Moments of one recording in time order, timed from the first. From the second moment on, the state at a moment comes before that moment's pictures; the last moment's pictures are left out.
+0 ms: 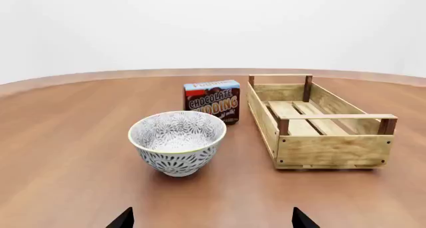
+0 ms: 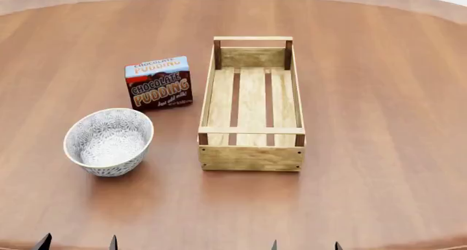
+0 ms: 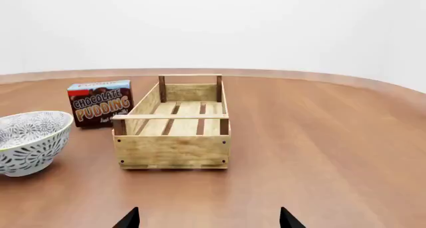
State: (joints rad) left arm 0.00 0.00 0.00 0.00 0.00 0.00 0.00; right arm 0.00 0.00 0.00 0.00 0.00 0.00 0.00
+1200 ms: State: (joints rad) left arm 0.10 -0.13 0.12 0.62 -0.01 -0.17 -0.16; right arm -0.07 0.13 -0.07 -0.61 0.12 0.29 0.17
